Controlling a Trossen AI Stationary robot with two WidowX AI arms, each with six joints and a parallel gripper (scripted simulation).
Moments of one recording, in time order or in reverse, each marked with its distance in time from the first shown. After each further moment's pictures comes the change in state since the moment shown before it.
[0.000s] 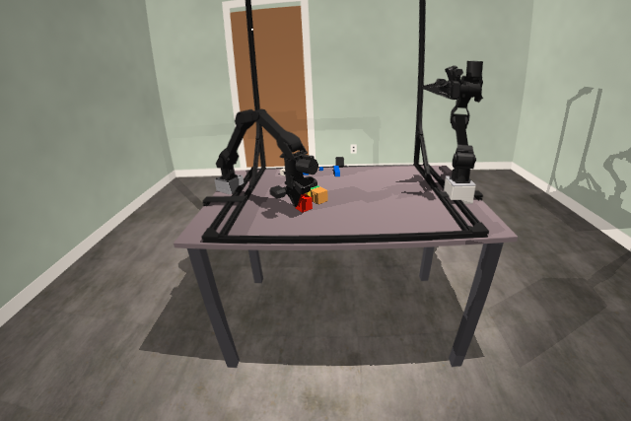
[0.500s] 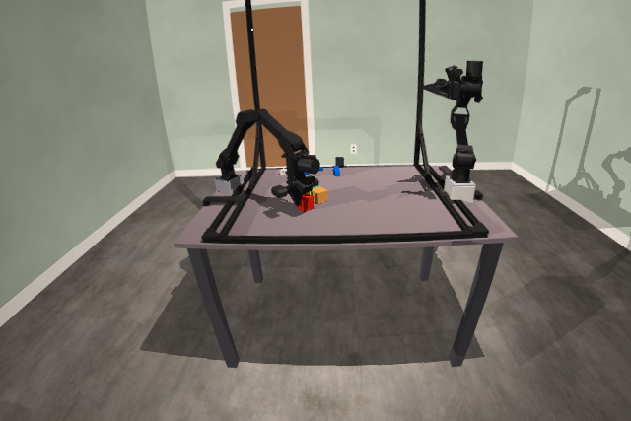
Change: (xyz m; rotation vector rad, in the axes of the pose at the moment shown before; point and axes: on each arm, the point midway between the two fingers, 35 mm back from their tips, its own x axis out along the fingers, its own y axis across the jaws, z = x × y) left arm 0.000 0.000 0.000 0.000 0.000 0.000; right arm 0.000 0.007 0.000 0.000 0.000 0.000
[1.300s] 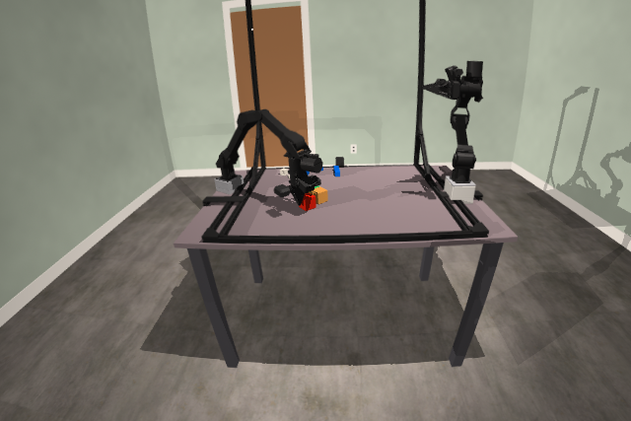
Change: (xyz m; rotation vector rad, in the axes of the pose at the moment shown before) left arm 0.000 0.000 0.000 0.000 0.000 0.000; right arm 0.000 0.011 0.000 -0.002 0.000 0.000
